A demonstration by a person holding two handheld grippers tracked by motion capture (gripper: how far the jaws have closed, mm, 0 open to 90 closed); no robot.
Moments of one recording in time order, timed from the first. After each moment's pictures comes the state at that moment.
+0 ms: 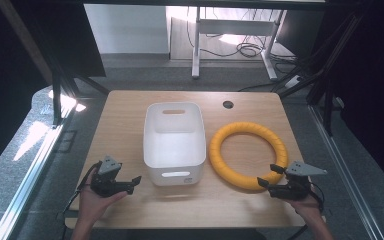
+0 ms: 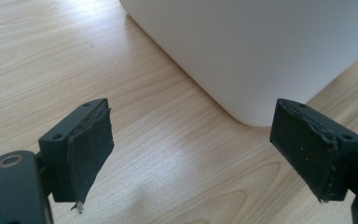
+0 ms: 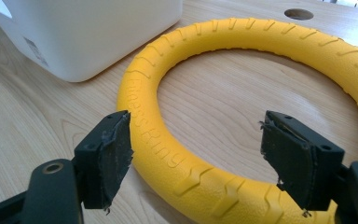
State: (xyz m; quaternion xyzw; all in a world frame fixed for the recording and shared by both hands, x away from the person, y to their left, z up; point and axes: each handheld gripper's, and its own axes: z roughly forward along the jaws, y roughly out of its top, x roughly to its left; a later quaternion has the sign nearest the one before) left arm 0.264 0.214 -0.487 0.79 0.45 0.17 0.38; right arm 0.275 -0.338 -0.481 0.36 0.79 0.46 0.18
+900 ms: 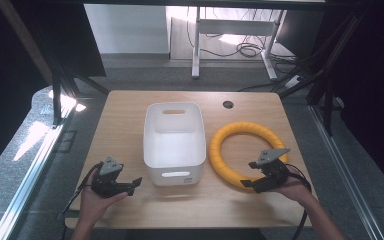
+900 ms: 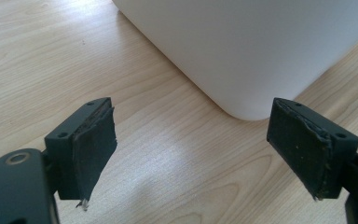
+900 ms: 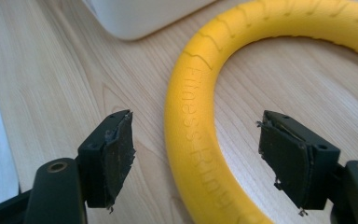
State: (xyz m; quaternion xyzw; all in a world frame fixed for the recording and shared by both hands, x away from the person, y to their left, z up) left arm 0.261 0.212 -0.485 0.80 0.44 0.17 0.37; right arm 0.312 -0.280 -0.459 0.25 0.90 0.34 0.09
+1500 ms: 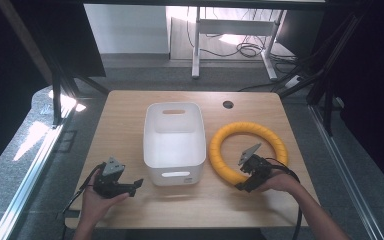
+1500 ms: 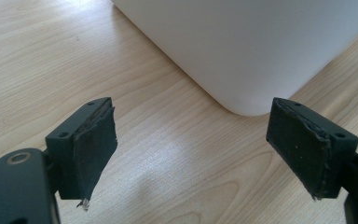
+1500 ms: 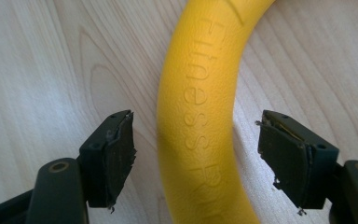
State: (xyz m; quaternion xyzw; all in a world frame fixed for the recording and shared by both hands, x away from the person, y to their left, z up) left arm 0.263 0.207 -0.489 0.81 0.43 0.17 0.36; right arm 0.343 -0.246 -0.487 0.21 0.96 0.21 0.03
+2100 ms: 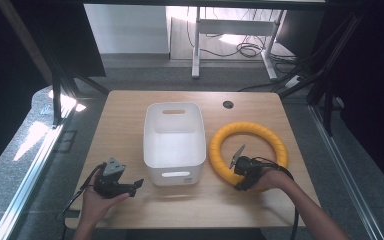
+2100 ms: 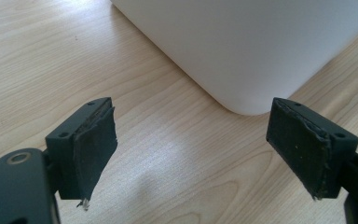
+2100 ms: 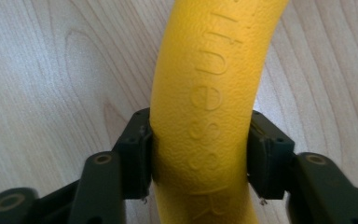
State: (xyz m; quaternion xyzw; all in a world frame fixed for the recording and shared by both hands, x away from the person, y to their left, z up) left arm 0.263 0.207 -0.490 0.81 0.43 0.17 0.37; right arm 0.352 -0.222 -0.501 0.19 0.98 0.10 0.02
